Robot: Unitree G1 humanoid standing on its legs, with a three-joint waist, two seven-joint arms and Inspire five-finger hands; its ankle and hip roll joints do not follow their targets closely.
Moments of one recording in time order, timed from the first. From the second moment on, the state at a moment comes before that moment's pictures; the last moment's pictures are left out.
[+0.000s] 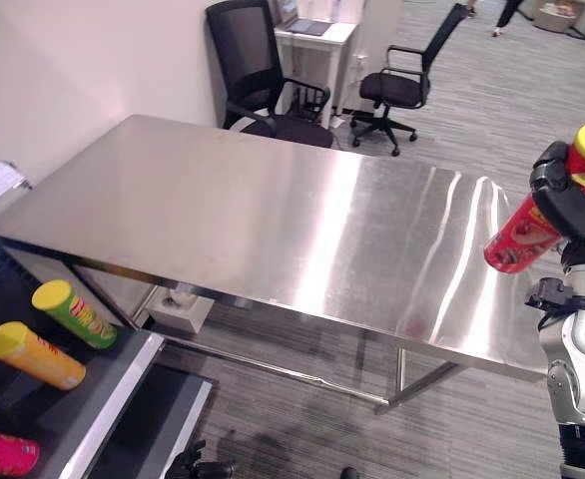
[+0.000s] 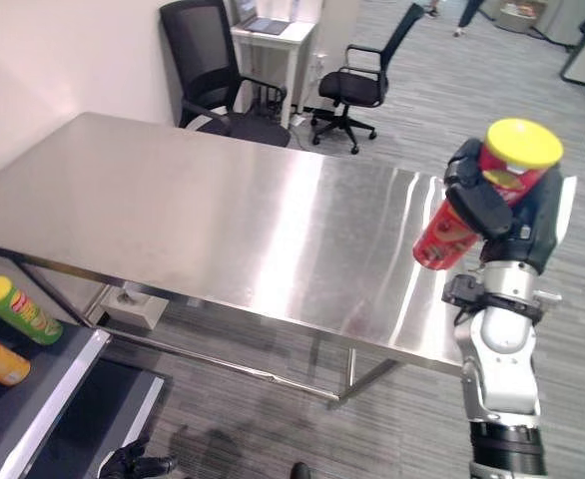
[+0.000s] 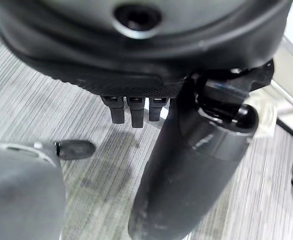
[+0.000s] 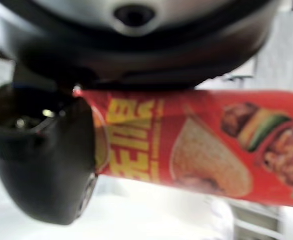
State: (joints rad) left arm 0.08 0.17 -0.04 1.09 -0.23 -0.05 0.10; right arm -0.15 -0.52 -0.32 -0.19 0.33 -0.18 -0.32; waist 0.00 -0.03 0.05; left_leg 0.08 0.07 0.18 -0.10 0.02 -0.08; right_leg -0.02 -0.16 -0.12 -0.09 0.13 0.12
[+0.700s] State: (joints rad) left arm 0.11 0.14 -0.08 1.08 -0.15 -0.06 0.10; right arm 0.23 -0.21 -0.23 -0.28 0.40 -0.23 -0.19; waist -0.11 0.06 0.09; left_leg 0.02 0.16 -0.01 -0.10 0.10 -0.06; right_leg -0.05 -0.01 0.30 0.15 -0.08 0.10
